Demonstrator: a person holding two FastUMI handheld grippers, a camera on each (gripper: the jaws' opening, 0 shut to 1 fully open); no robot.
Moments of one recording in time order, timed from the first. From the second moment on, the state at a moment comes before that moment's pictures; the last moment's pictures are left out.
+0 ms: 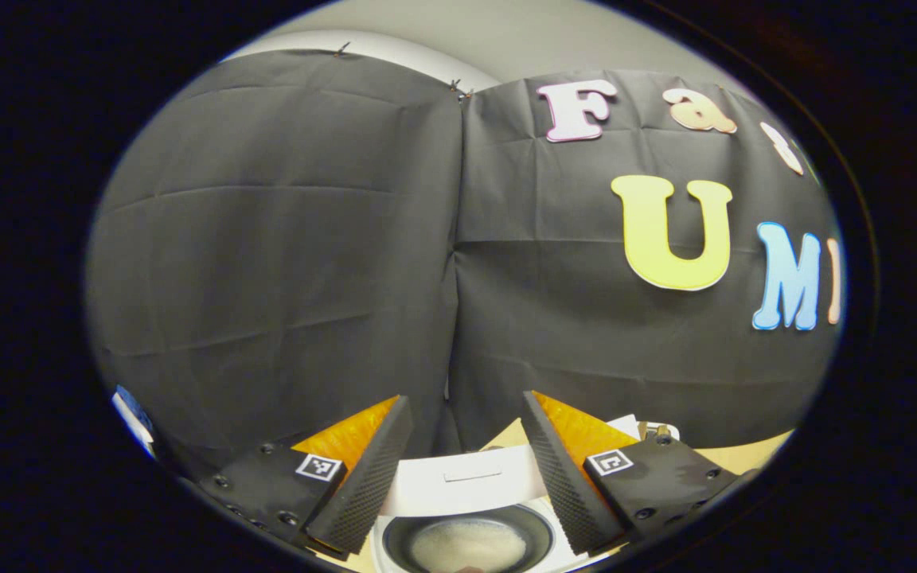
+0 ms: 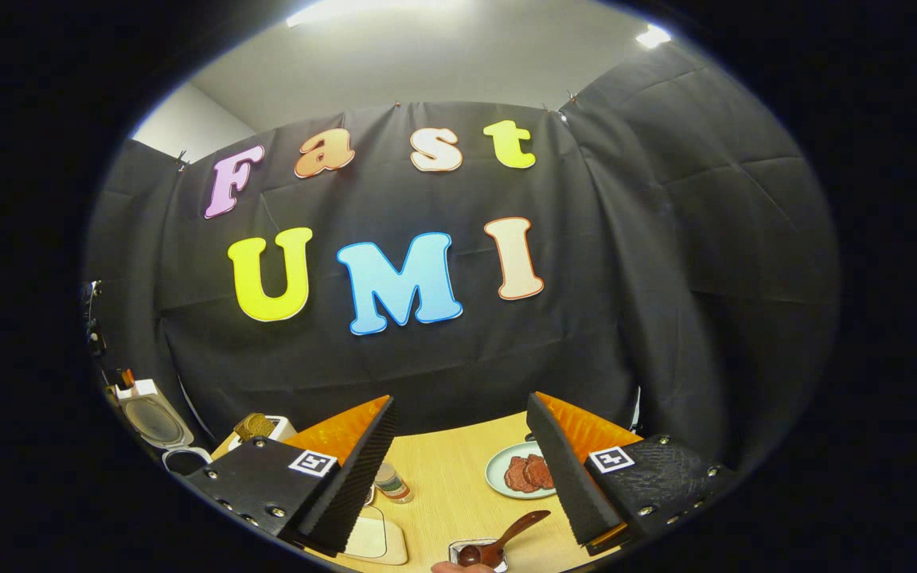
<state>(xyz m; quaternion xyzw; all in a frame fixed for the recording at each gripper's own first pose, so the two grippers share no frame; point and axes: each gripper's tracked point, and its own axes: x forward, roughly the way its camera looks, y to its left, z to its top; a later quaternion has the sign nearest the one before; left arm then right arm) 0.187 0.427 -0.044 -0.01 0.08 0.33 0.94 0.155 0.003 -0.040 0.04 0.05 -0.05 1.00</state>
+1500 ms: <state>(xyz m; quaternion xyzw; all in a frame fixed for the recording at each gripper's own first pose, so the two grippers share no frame) 0.123 0.344 -0.170 -0.05 0.16 0.31 0.93 0.155 0.047 -0.054 0.01 0.10 0.06 0.99</state>
